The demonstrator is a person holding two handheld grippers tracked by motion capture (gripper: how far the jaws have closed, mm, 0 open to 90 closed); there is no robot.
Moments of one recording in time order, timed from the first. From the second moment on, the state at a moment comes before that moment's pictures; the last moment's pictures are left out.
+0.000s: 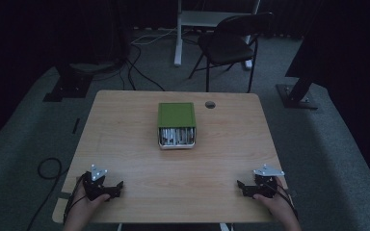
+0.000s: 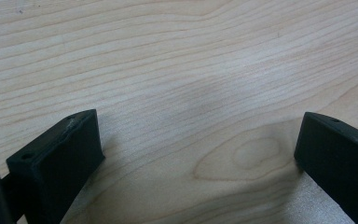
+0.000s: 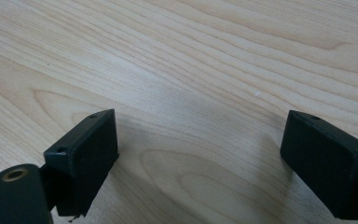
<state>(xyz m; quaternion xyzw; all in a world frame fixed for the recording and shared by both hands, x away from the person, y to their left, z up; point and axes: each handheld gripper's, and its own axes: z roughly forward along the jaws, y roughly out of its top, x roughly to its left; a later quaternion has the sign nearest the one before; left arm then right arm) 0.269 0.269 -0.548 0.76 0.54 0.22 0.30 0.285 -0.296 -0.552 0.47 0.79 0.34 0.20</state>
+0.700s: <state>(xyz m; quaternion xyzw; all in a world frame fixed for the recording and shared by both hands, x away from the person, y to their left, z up) 0.269 0.269 -0.548 0.76 0.54 0.22 0.30 0.289 -0.275 -0.548 0.46 0.79 0.34 0.21</state>
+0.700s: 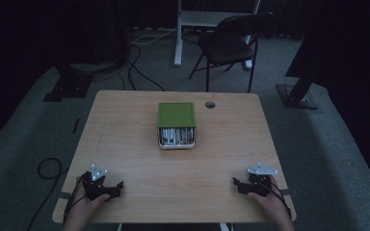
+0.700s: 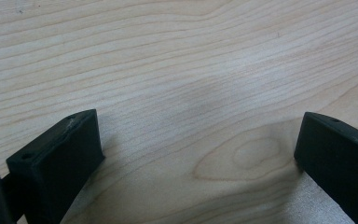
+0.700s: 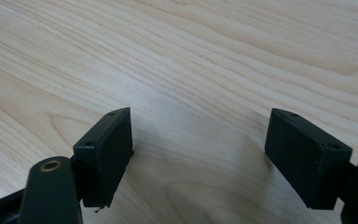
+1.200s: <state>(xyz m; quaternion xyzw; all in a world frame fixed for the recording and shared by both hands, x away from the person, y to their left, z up) 0.269 0.269 -0.548 0.76 0.54 0.22 0.30 0.302 -0.232 -0.542 0.41 0.81 0.34 0.24</state>
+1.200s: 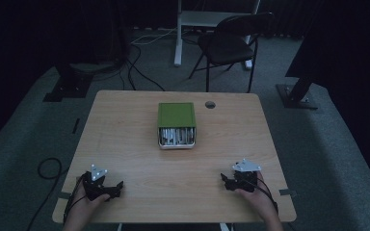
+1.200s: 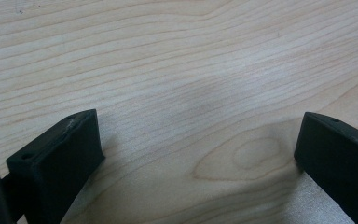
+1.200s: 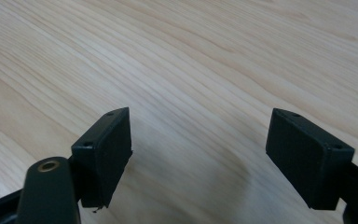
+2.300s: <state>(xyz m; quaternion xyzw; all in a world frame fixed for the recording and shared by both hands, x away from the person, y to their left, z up) 0.269 0.269 -0.548 0.76 0.54 0.22 0.30 0.326 -0.143 -0.537 0.31 0.85 0.28 0.31</state>
